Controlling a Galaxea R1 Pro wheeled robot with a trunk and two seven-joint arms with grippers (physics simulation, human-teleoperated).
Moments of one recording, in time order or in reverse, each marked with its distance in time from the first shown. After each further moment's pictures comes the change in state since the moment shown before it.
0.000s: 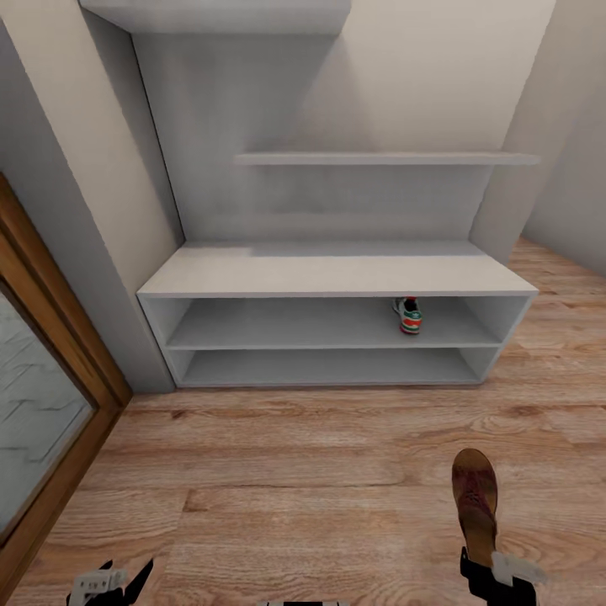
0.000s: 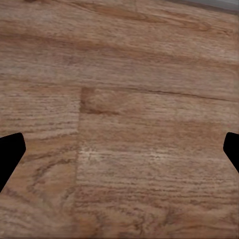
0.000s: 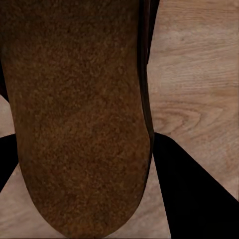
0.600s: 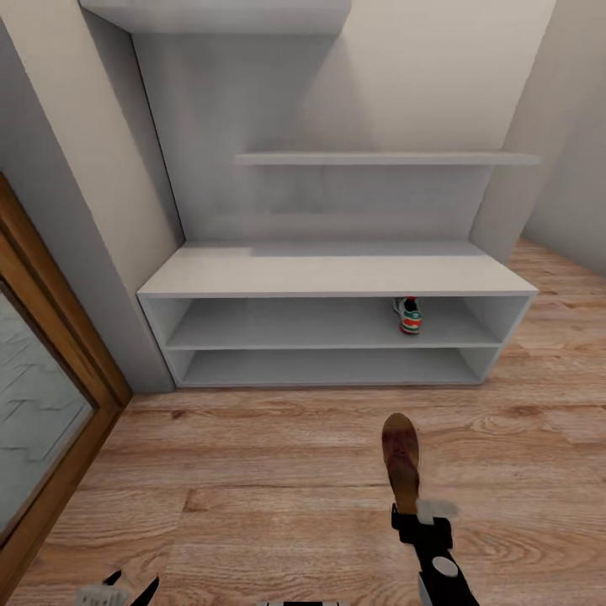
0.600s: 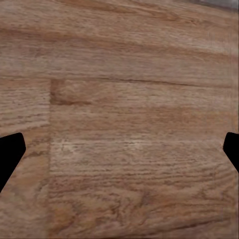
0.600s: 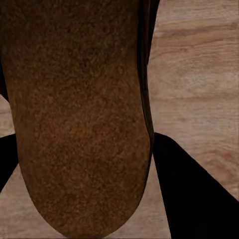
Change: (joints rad) left arm 0.029 -0.004 0.005 0.004 -0.020 -0.035 -0.110; right arm -0.077 0.131 0.251 -0.118 -0.002 0.219 -0.002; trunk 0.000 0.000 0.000
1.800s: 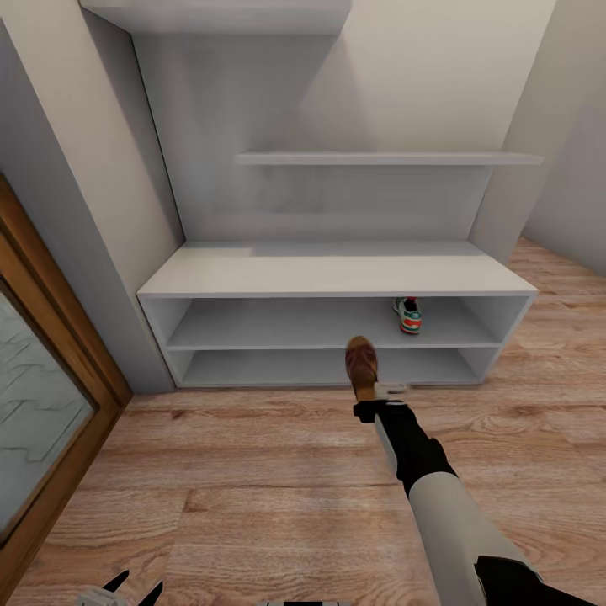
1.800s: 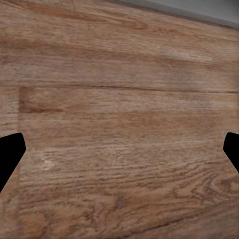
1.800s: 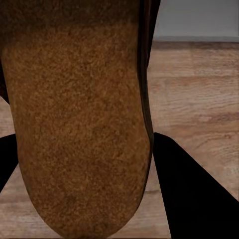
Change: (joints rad) left arm 0.008 0.009 0.010 0.003 0.038 -0.016 -0.145; right arm -0.479 0.056 0.134 0.014 -0.066 0.558 0.009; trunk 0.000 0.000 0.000
